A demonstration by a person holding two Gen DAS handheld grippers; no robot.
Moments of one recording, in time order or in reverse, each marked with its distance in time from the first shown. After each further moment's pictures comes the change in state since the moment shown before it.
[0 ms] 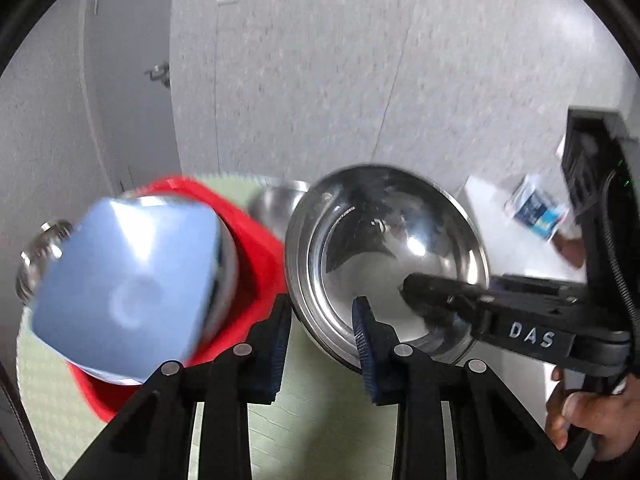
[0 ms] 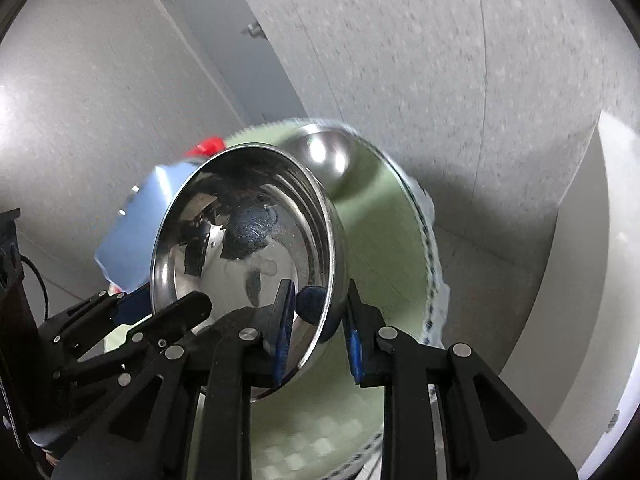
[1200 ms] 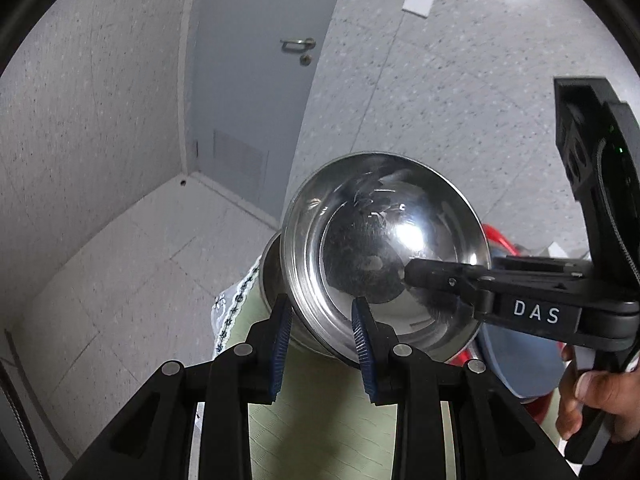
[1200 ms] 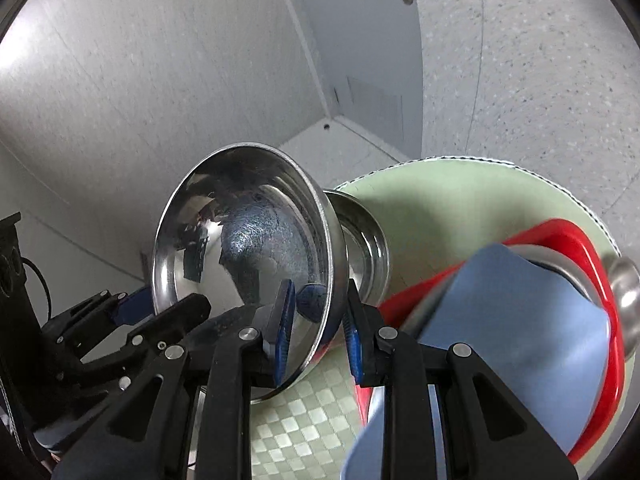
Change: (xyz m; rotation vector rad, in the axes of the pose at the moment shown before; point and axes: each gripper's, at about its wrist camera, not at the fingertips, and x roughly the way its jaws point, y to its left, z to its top) left arm -0.082 0.391 -0.019 -0.238 0.040 0.087; right arm 0.222 0.315 0.097 -0.239 0.202 0.016
